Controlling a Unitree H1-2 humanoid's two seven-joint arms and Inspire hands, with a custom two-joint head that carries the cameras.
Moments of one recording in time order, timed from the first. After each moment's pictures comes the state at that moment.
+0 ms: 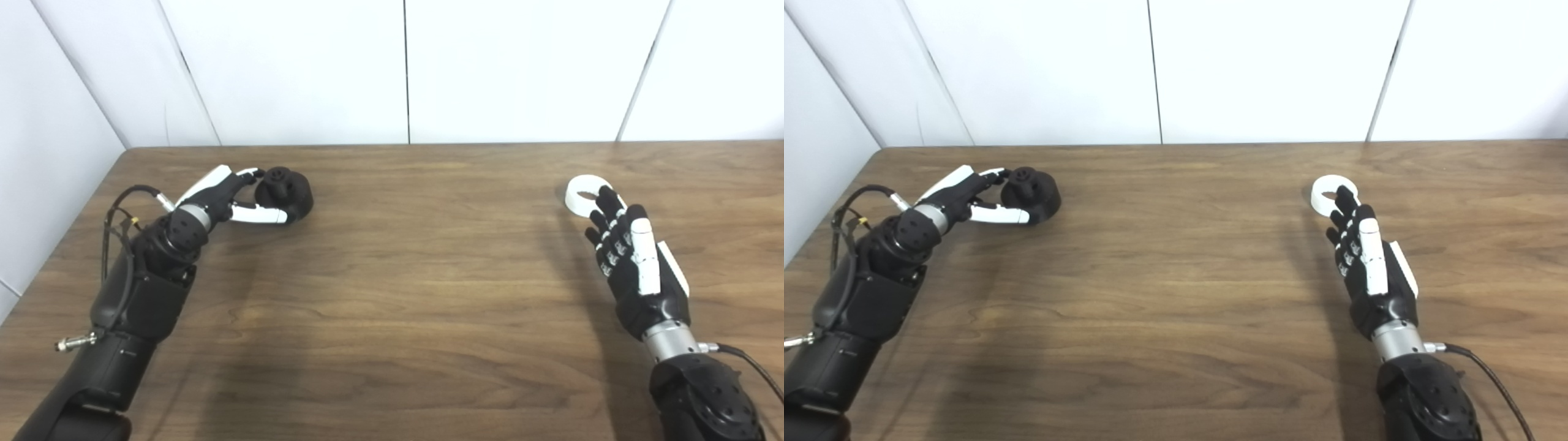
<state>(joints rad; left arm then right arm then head) -0.51 0.53 -0.14 0.25 0.53 0.46 -0.42 -0.09 -0.11 -0.10 -0.18 0.23 0.23 0.09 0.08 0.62</state>
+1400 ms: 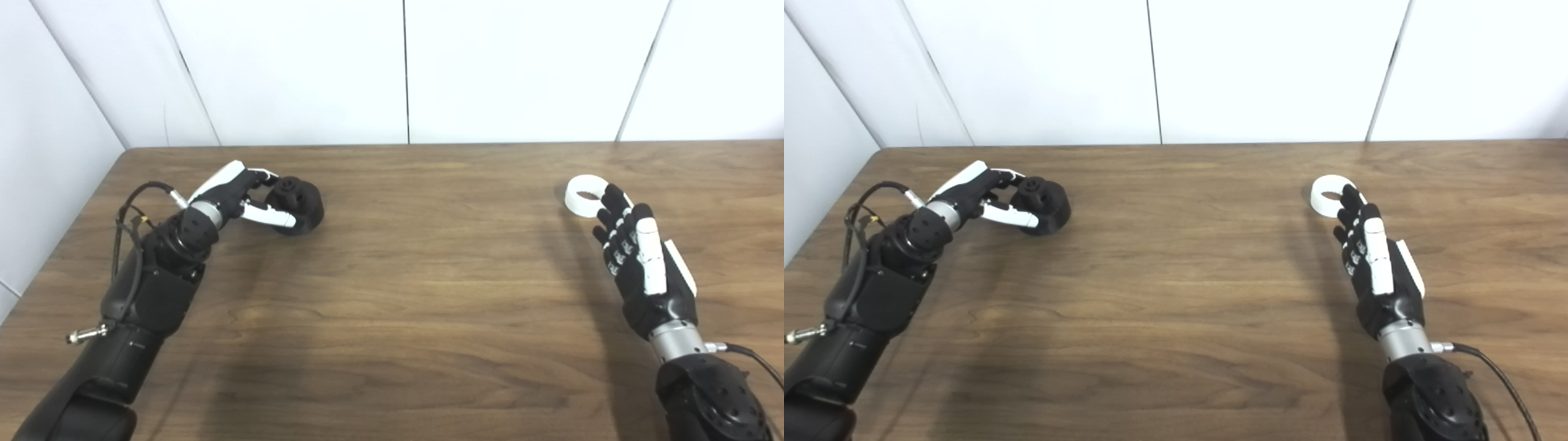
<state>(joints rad) -0.53 0.53 -0.18 0.31 0.47 0.38 -0.35 -0.09 -0.12 -0.10 -0.19 0.21 0.23 0.09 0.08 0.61</state>
